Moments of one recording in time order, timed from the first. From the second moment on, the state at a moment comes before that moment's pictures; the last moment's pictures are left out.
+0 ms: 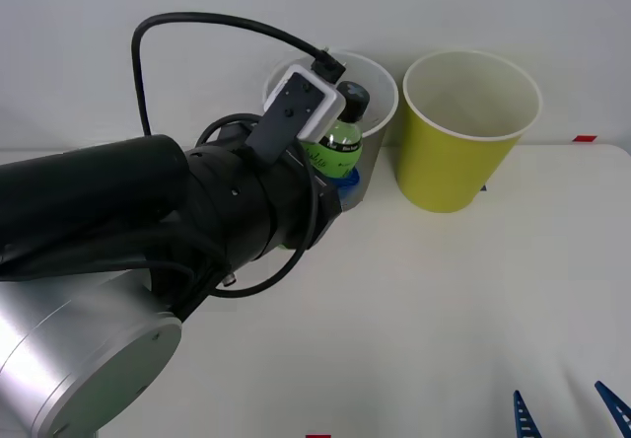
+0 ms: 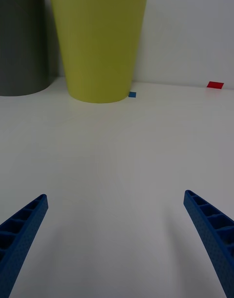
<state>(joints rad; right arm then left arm) 0.88 -0.39 0.15 -1.80 -0.08 -0.62 1.46 -0.37 0.17 -0.38 -2.58 0.24 1.56 -1.66</state>
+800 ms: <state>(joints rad) 0.88 -0.39 0.15 -1.80 -0.08 -0.62 1.46 -0.82 -0.01 -0.29 -2.15 0.22 1.45 -1.60</state>
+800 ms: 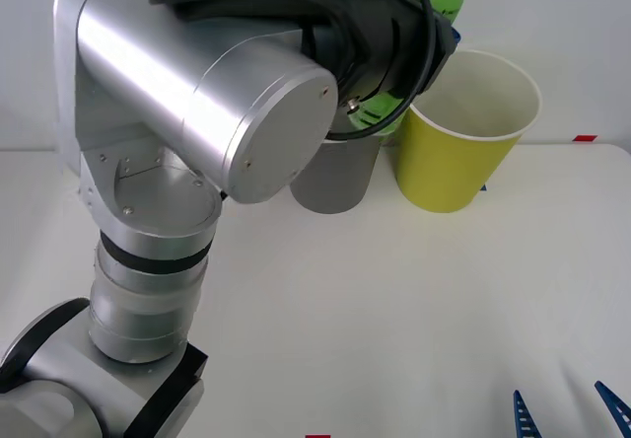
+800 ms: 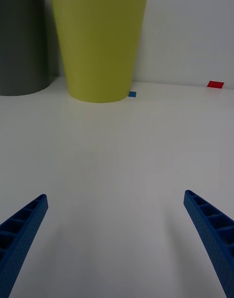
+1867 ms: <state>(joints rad) 0.88 -0.39 0.15 -1.80 -0.08 -0.62 1.46 -1.03 -0.02 -0.30 -1.46 0.39 0.68 -1.57</state>
